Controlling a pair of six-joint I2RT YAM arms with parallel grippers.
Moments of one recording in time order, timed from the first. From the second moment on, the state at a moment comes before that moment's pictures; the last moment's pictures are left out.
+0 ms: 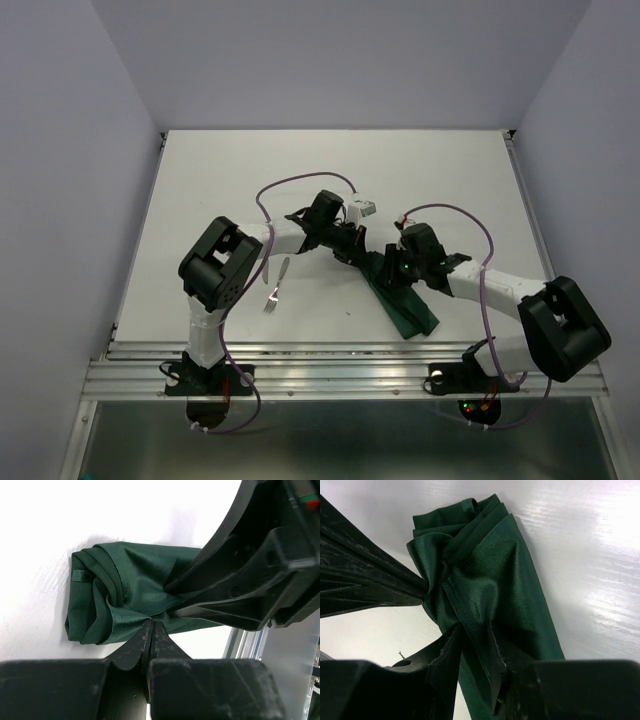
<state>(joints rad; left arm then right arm) -0.70 1.96 1.17 0.01 0.74 -0.27 0.53 1.35 0.59 -0.10 -0.16 0.50</state>
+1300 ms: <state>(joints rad) -0.70 1.96 1.17 0.01 0.74 -0.27 0.55 1.30 0.63 -0.04 -0.16 0.55</state>
